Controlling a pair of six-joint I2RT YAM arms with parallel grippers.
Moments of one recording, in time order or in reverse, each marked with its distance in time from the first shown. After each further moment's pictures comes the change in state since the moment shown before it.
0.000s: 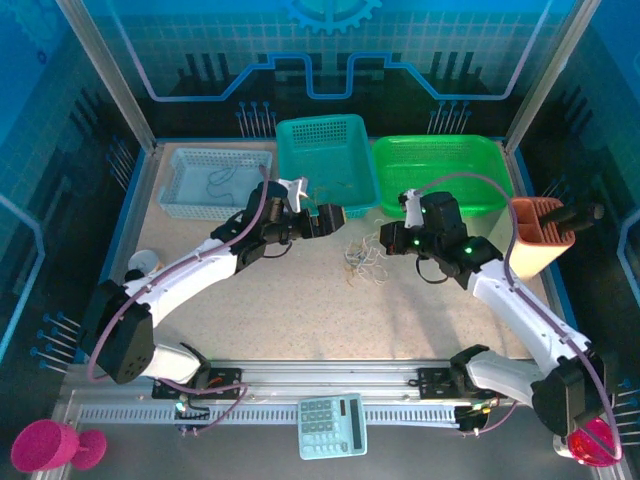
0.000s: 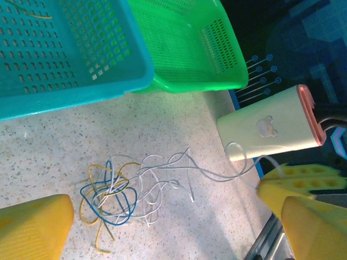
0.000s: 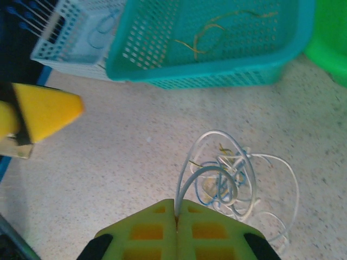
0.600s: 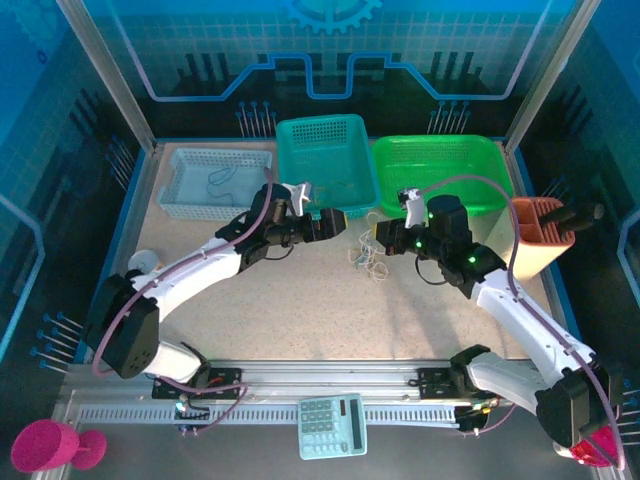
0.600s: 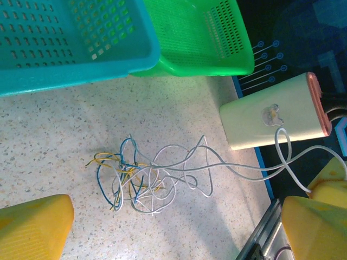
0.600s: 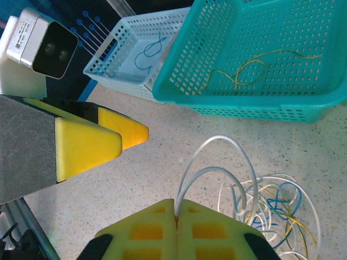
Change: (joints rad) left arm 0.000 0.041 -0.011 0.008 0.036 -0.016; right arm 0.000 -0.045 -0.068 0.154 -0.077 -0.019
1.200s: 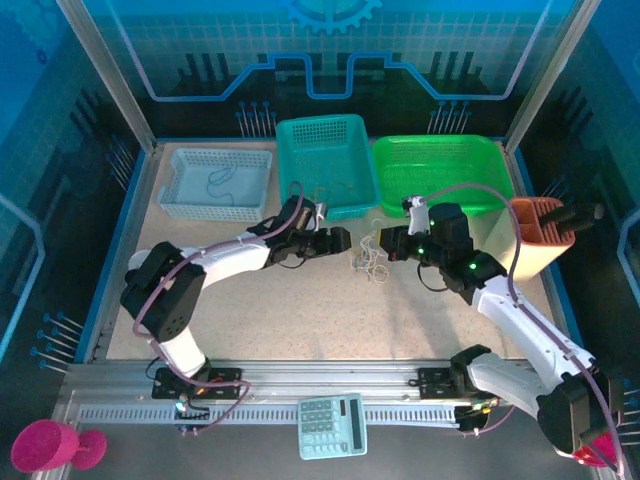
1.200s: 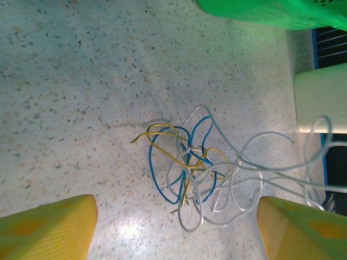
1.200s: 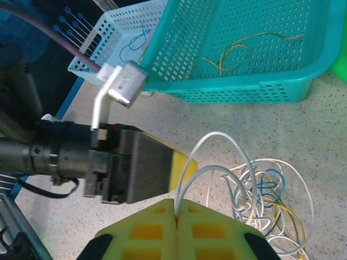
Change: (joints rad) left arm -0.041 0.277 0.049 -0.014 -0.034 -0.008; right arm -0.013 -0.035 -0.064 0.005 0.020 0.030
